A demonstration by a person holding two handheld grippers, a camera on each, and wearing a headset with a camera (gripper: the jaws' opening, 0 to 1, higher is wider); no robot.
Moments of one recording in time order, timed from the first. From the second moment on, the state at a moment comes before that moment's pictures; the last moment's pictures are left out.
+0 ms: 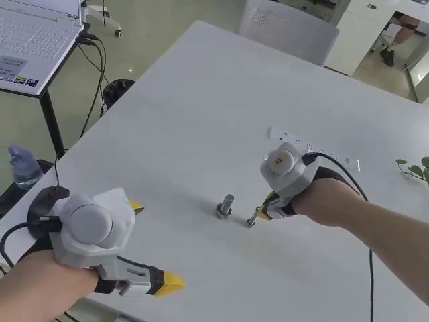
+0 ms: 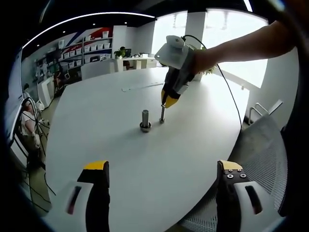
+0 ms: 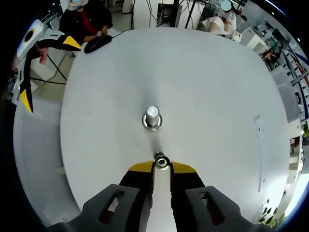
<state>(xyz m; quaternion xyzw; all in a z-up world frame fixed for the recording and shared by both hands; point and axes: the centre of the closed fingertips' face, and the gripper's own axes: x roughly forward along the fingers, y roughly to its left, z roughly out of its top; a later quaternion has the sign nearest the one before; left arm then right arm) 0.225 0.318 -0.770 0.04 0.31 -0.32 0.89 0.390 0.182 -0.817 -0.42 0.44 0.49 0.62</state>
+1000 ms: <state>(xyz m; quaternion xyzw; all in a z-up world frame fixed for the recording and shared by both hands) 0.227 0.321 -0.780 0.04 0.32 -0.32 0.89 0.388 0.182 -0.845 -0.43 0.45 0.49 0.61</state>
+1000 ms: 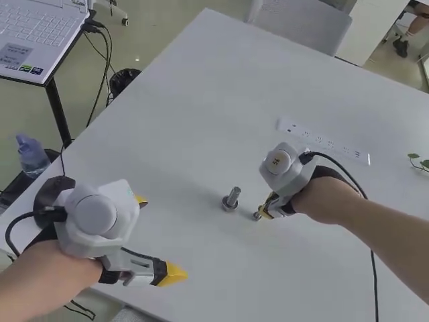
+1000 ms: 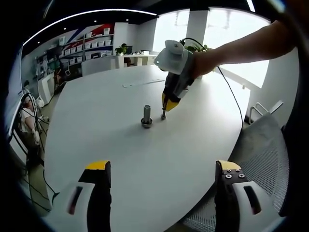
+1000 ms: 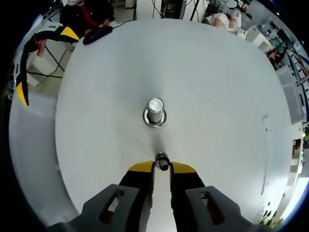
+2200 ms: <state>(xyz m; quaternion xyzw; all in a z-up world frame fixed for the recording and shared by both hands) 0.223 0.323 -0.789 0.05 0.34 -0.32 0.88 0.389 0.182 -0.868 -0.43 0.46 0.50 0.60</state>
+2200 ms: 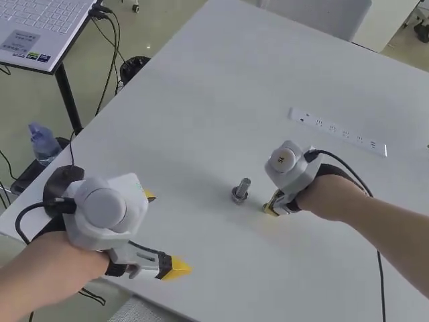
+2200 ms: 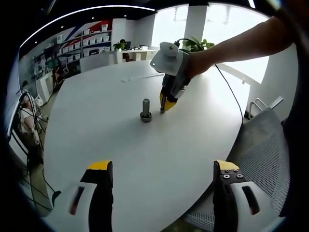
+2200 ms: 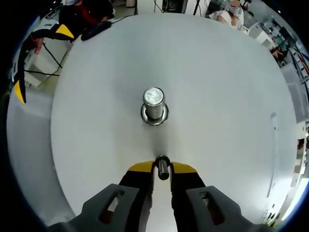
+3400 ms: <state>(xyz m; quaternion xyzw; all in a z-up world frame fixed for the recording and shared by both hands) 0.221 0.325 -0.776 0.06 0.33 -0.34 0.88 0.381 0.185 -0.834 -0.42 0.43 0.51 0.62</state>
